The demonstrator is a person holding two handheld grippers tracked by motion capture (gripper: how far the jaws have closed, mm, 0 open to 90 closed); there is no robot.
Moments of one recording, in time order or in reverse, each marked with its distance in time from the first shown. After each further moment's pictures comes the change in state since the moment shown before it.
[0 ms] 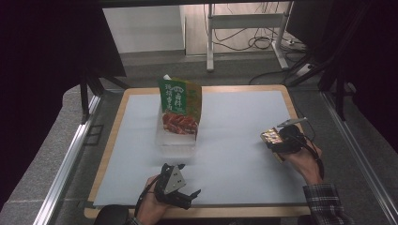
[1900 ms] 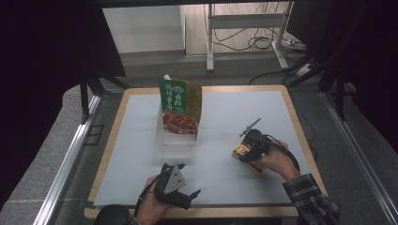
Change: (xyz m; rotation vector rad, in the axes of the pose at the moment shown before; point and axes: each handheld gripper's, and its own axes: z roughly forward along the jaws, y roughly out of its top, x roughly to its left) left arm 0.000 0.000 0.000 0.003 0.003 0.005; right arm 0.082 0.041 0.039 0.292 0.202 -0.250
